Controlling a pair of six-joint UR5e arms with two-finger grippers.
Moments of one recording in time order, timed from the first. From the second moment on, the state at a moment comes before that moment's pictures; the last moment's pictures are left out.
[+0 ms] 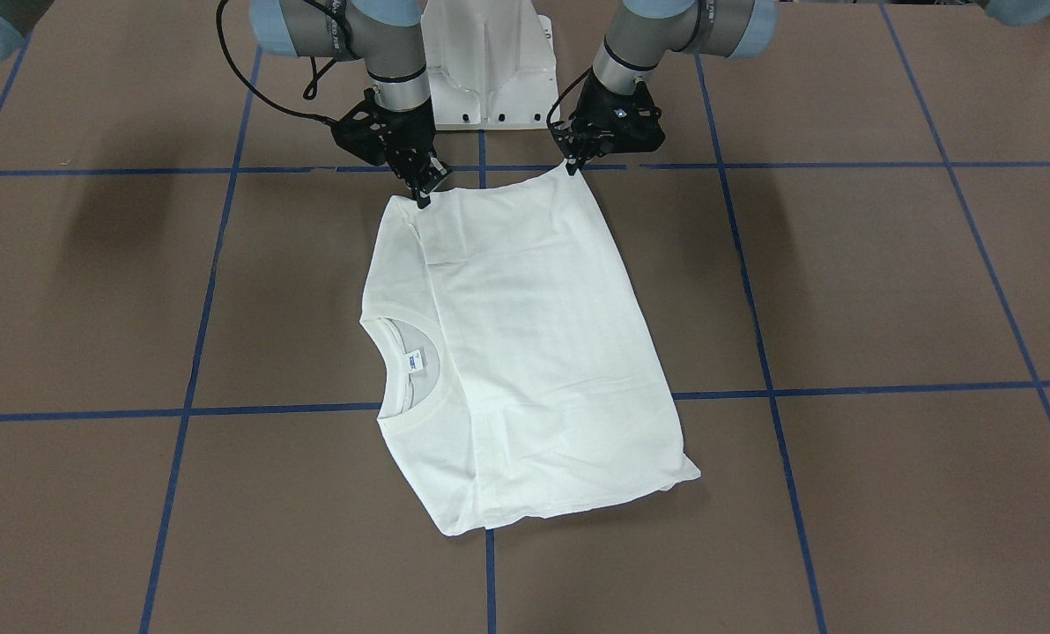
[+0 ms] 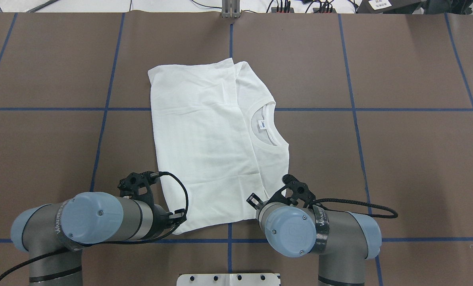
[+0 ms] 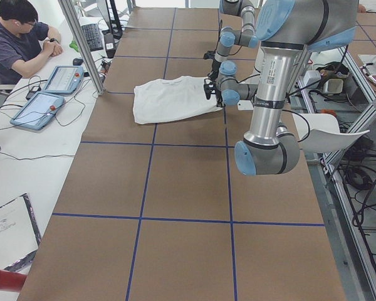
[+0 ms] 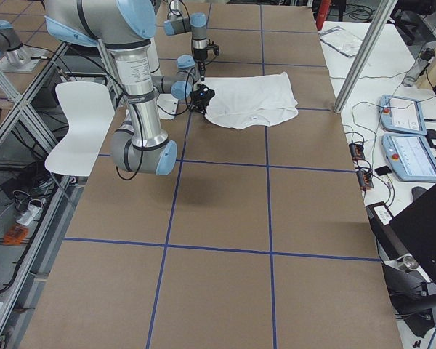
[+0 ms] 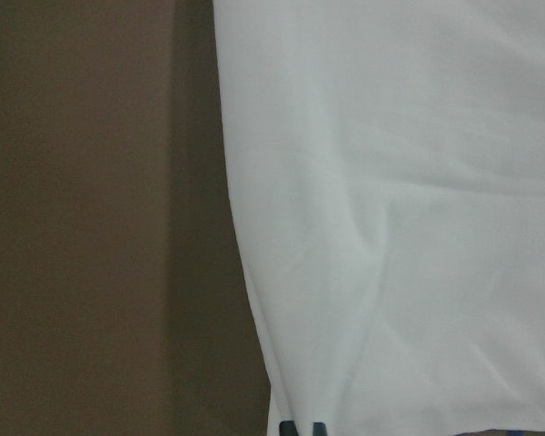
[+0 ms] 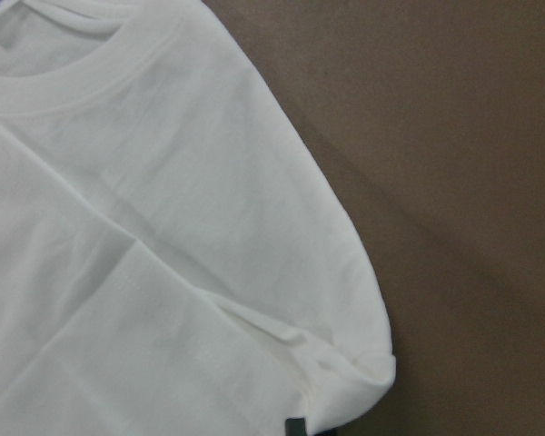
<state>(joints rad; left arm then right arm) -0.25 -1.86 -1.98 -1.91 -1.72 -1.68 0.18 -1.12 1.87 -1.49 1.46 2.18</state>
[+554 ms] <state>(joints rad) -0.25 -1.85 -2.10 -1.81 -1.78 -1.67 0.19 -1.12 2.07 -1.68 1.49 2.17</state>
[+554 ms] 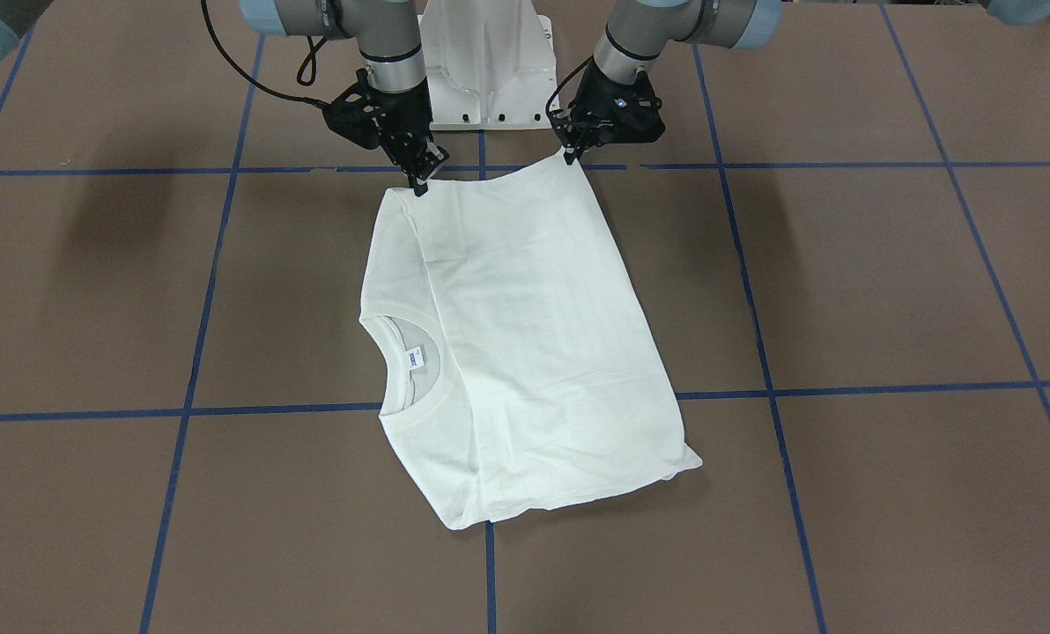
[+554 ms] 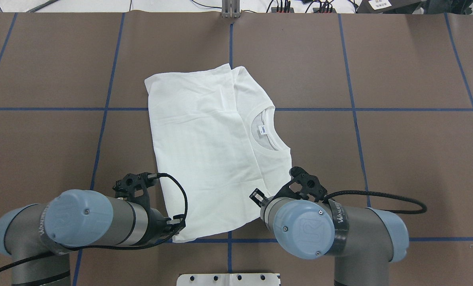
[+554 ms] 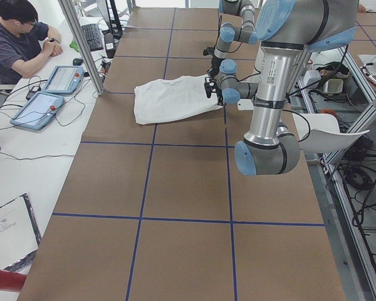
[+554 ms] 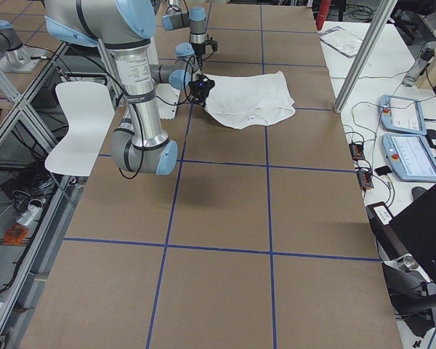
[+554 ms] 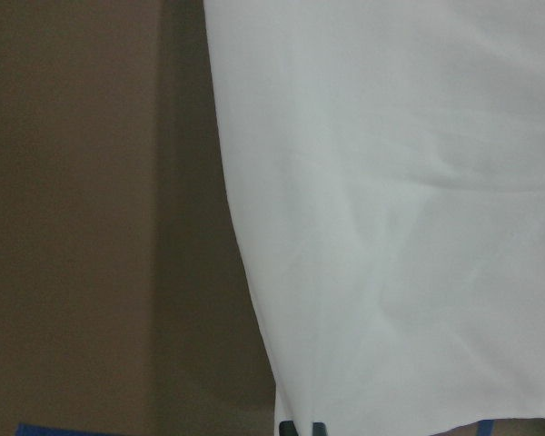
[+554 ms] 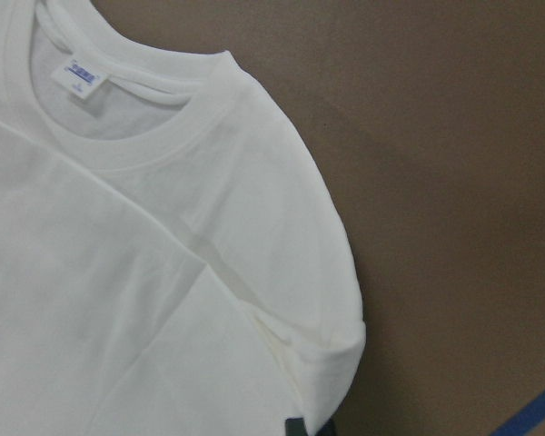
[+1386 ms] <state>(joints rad) -0.30 -1.97 -2.37 -1.42 -1.88 -1.66 0.18 -1.06 2.33 -1.97 1.50 2.16</state>
